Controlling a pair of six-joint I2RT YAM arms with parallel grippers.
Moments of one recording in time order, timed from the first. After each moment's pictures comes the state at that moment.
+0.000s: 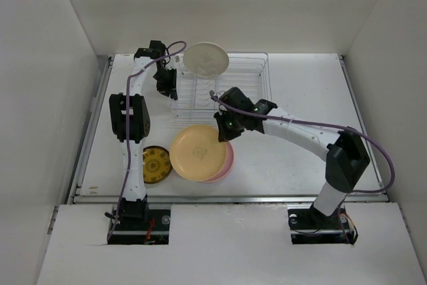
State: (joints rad) left arm -0.10 2.34 2.19 -1.16 0.31 -0.04; right arm 0.82 1.69 1.42 -0.64 -0.09 0.35
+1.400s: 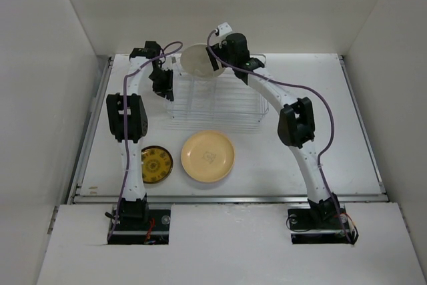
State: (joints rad) left arm -0.07 2.34 2.19 -1.19 0.32 0.00; right arm 0.51 2.45 2.35 -0.23 0.12 -0.12
